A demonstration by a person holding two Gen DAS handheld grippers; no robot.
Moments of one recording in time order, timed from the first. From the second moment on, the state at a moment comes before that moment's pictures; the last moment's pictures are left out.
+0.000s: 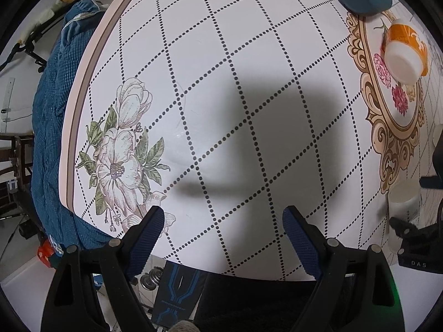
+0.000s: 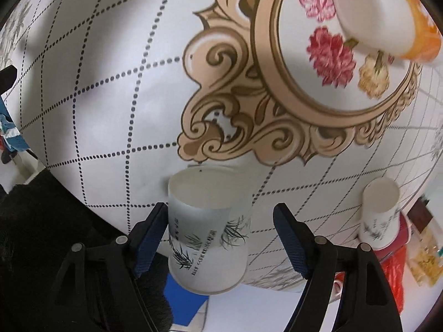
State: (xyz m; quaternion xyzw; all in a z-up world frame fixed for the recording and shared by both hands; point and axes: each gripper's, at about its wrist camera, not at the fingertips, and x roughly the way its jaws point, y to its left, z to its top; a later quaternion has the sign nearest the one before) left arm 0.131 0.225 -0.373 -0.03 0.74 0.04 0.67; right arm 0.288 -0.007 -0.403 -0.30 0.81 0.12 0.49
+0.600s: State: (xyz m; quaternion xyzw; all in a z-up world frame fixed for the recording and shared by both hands) left arm 0.137 0.170 -0.365 0.02 0.73 0.01 0.68; right arm 0.279 -0.068 -0.329 -0.16 0.75 0.06 0.64
